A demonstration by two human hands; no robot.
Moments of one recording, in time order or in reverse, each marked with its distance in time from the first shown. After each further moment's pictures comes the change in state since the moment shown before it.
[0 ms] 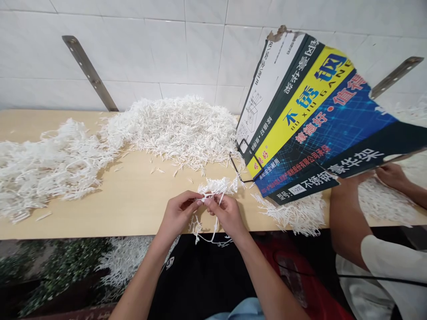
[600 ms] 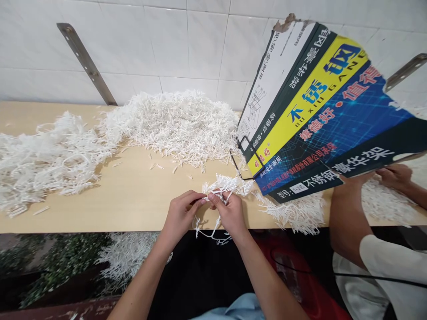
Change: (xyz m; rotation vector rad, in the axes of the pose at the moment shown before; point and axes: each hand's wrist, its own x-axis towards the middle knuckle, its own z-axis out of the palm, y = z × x) left_hand -0.005 0.002 0.010 0.306 -0.018 0.170; right_hand 0.001 0.010 -0.004 -0.110 0.162 -0.033
